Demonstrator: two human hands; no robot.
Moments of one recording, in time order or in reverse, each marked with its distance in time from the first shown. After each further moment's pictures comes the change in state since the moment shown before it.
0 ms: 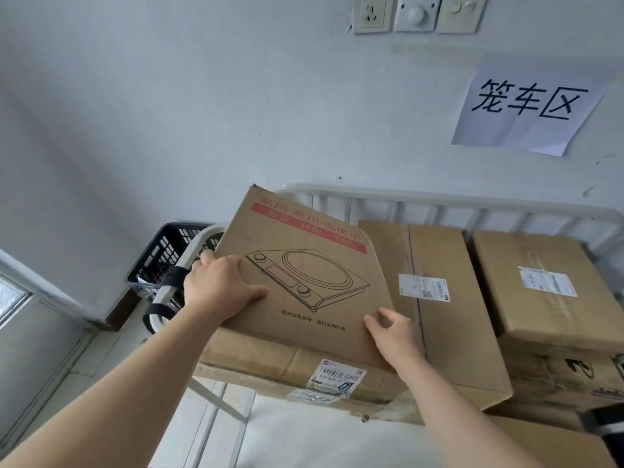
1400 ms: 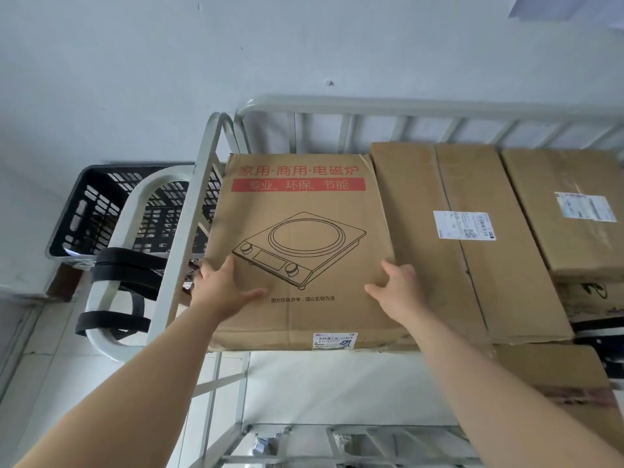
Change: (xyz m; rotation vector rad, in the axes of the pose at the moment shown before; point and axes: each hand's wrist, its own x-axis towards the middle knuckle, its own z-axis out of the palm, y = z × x) left_hand 0.128 -0.048 0.201 -0.019 -0.472 0.059; right_hand 0.103 0.016 0.083 -0.374 -0.064 0.102
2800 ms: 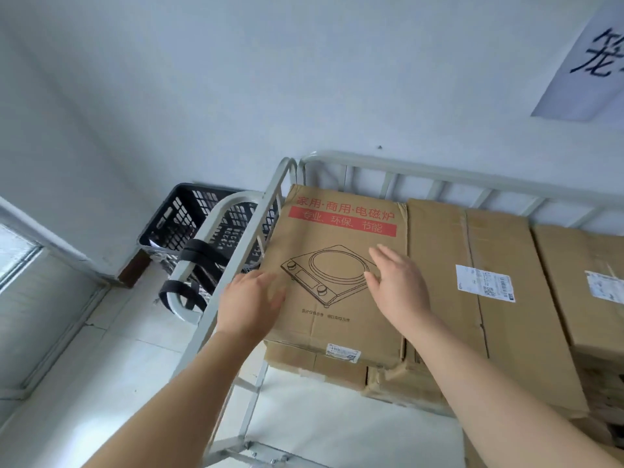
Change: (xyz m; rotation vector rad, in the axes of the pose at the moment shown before) left_hand -0.140 0.016 -0.043 -0.145 0.602 0.218; right_hand -0.062 -0.076 -0.060 -0.284 0.281 -0.676
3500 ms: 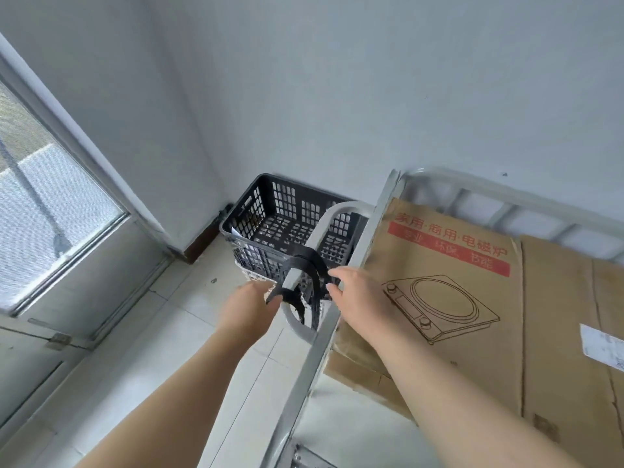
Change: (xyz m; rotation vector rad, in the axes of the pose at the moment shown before) left_hand 0.018 -0.219 -0.047 -0.086 -0.139 -0.345; right_hand 0.067 -0.240 0.118 0.214 -0.266 -0.193
